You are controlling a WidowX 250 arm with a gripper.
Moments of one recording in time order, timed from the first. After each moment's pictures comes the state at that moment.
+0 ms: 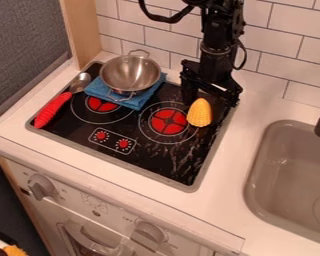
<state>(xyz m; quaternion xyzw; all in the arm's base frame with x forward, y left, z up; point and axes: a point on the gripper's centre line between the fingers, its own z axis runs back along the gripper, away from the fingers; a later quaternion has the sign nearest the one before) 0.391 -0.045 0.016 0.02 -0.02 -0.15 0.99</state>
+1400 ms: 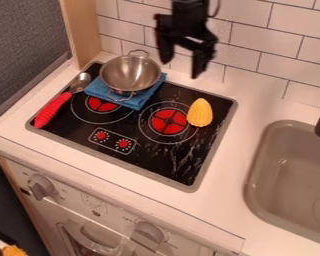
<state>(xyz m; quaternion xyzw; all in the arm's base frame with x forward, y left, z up) 0.393 0.015 0.078 0.03 -0.08 -0.10 0.99</state>
